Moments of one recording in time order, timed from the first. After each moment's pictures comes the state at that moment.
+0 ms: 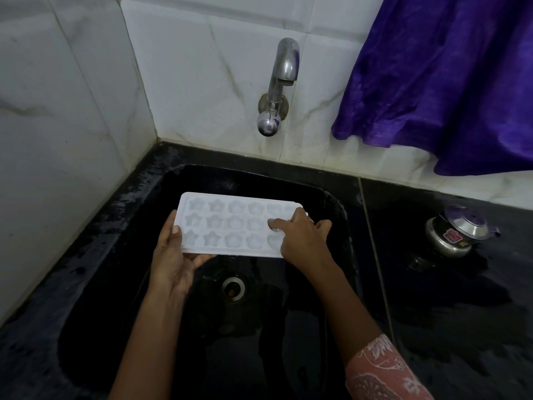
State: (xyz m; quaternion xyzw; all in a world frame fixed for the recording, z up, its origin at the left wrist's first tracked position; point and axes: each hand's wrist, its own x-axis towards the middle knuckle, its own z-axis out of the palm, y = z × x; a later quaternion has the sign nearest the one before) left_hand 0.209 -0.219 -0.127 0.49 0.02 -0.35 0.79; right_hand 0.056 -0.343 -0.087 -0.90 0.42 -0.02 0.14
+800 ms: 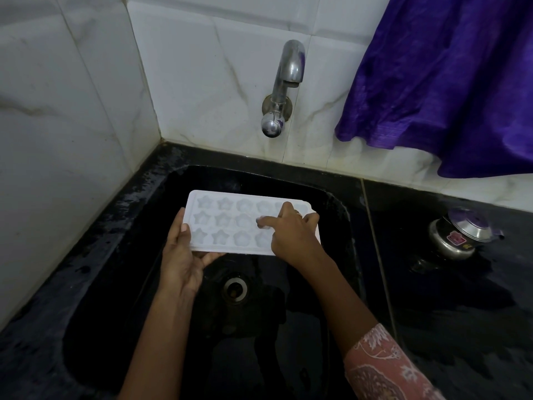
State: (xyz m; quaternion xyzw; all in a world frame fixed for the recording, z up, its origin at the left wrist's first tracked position) left_hand 0.203 -0.223 -0.123 0.50 0.01 -0.36 0.79; right_hand 0.078 -0.339 -0.081 -0.92 0.38 0.00 0.14
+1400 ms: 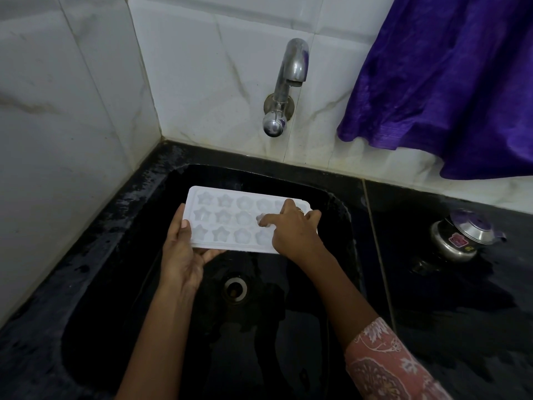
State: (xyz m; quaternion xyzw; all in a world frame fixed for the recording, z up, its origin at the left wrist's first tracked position) left_hand 0.206 -0.227 -0.121 0.50 0.01 -0.35 0.79; right_hand 0.083 -0.345 -0.082 -0.91 0.38 0.00 0.13
